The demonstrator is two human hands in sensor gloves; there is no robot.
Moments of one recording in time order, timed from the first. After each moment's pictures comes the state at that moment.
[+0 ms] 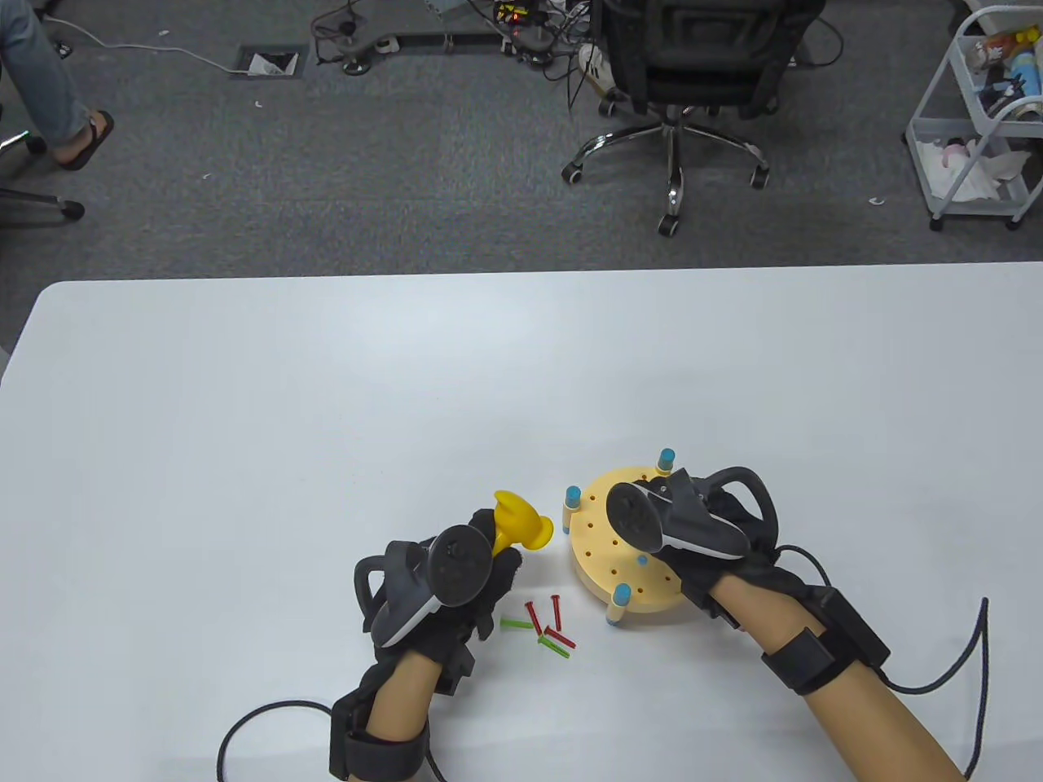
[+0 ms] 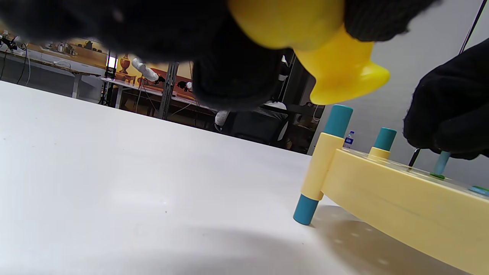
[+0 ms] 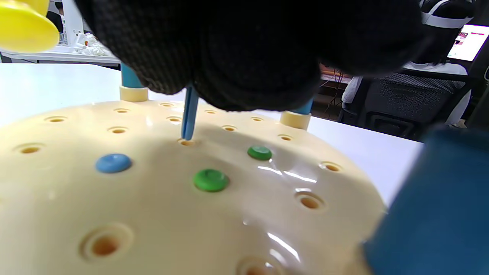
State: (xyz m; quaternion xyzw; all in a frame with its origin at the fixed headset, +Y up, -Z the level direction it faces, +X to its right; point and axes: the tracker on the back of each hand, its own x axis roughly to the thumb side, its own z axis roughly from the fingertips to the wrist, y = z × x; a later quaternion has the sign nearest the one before) left_hand -0.121 -0.699 -0.233 0.00 -0.09 0.14 0.99; right_hand 0.119 -0.684 -0.276 -0.17 -0.03 -0.98 0.08
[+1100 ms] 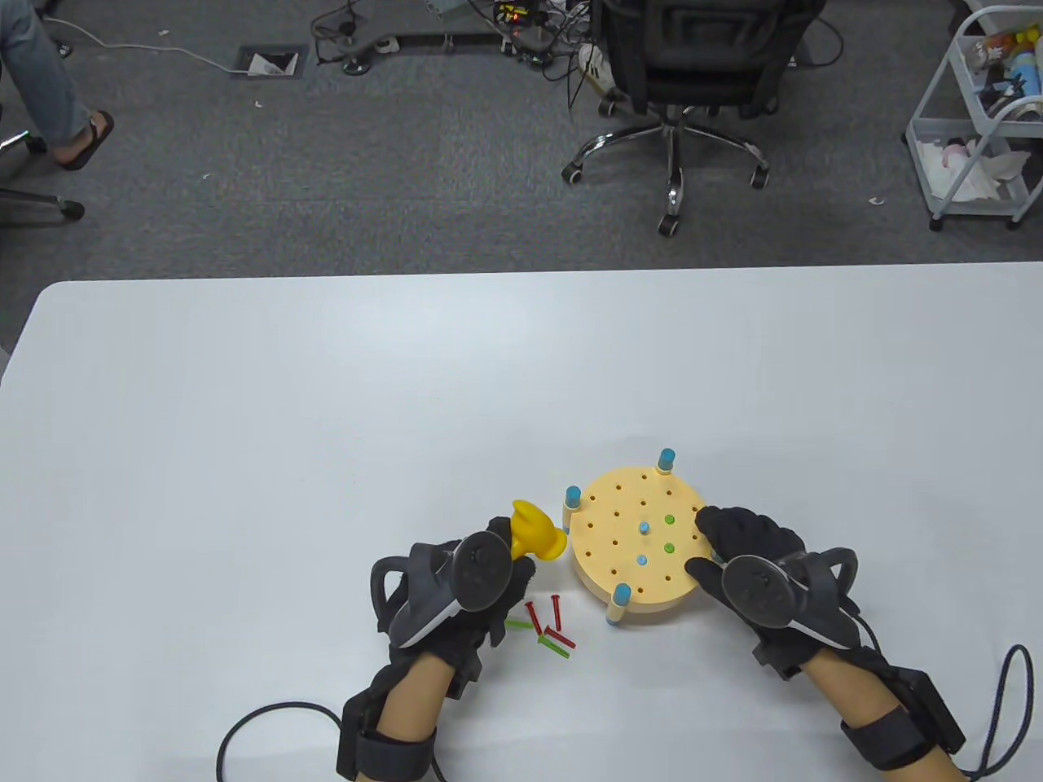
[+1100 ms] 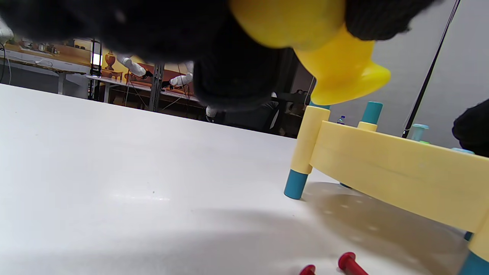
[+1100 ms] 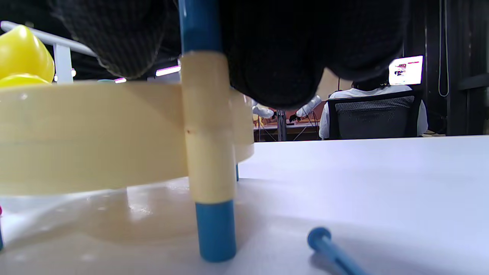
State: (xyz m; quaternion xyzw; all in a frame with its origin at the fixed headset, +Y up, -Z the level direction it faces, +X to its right) left_hand -0.103 -0.708 -0.231 -0.02 -0.12 0.11 0.99; right_hand 0.219 -0.732 -0.219 -0.13 0.11 -0.98 -0.08
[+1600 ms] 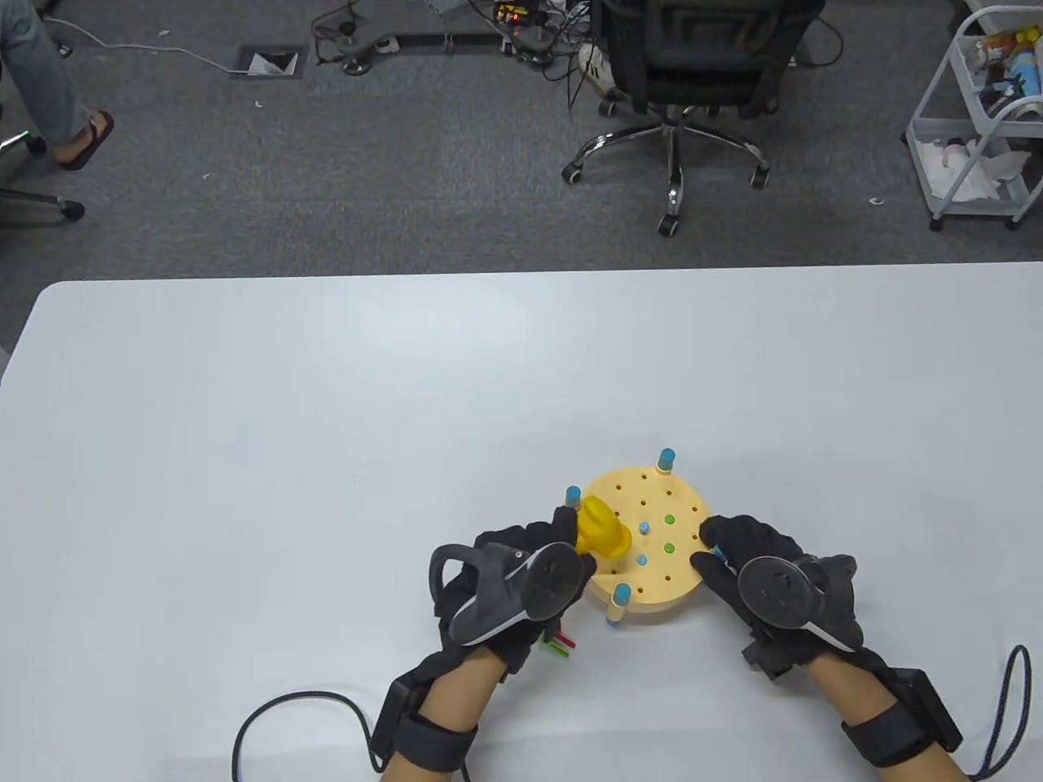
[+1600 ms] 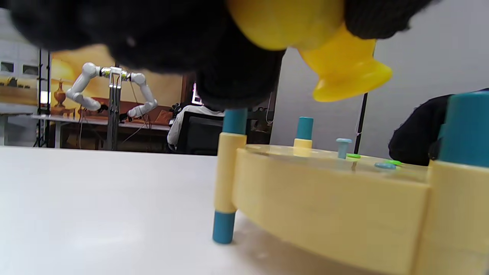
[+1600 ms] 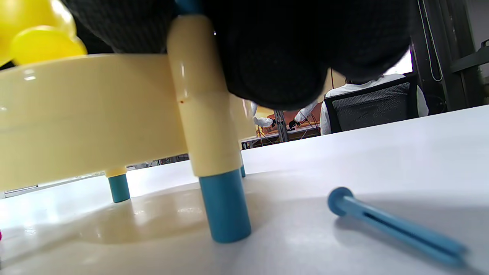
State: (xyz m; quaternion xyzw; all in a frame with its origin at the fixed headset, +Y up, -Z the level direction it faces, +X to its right) left_hand -0.030 -0.684 -0.233 0.06 -0.19 0.06 0.98; right_hand 0.227 -0.745 -0.222 -0.13 0.11 -0.98 -0.14
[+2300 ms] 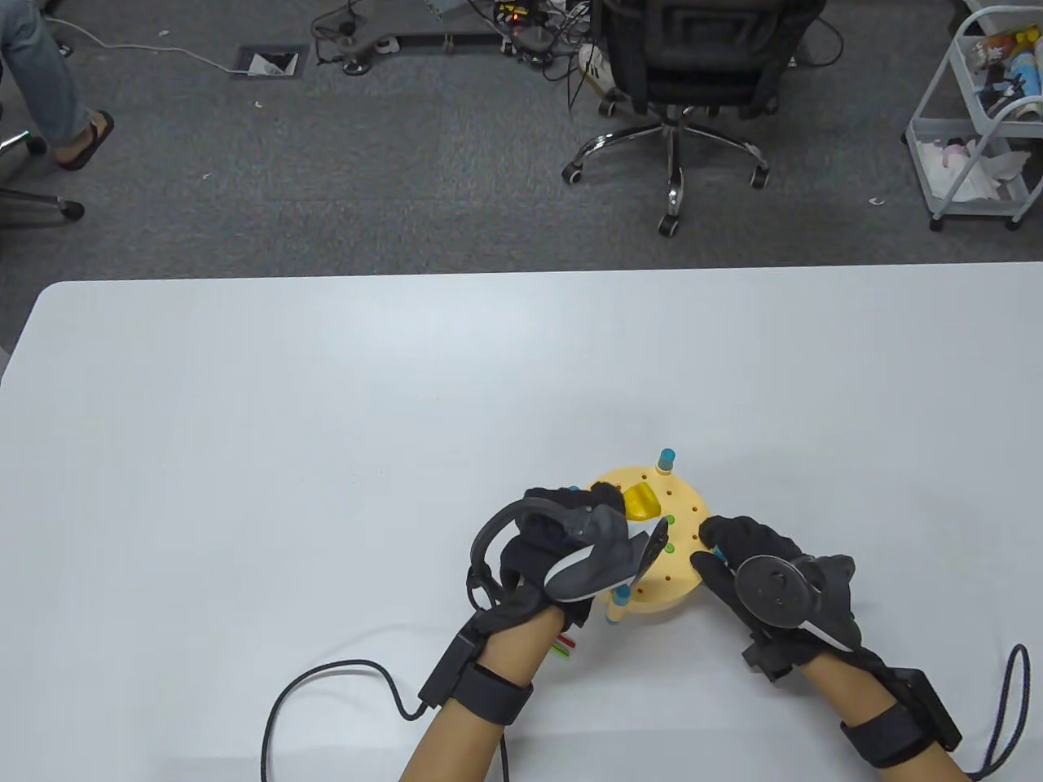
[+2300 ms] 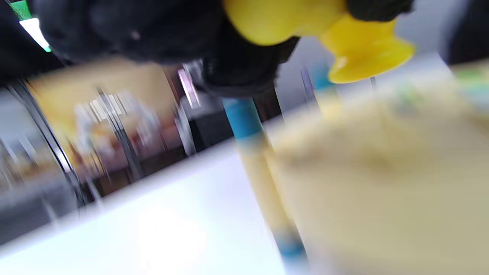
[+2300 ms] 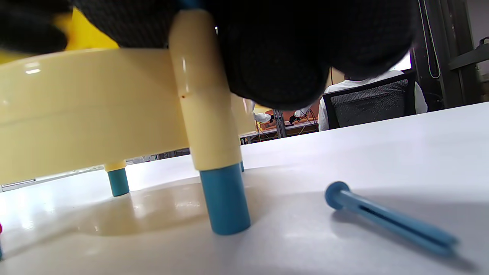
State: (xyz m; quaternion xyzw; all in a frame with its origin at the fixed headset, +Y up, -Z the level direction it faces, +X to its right) left_hand 0.013 -0.670 -0.246 0.17 -0.18 -0.10 0.96; right_hand 0.224 -0.745 -0.222 -0.12 0.10 -0.98 -0.13
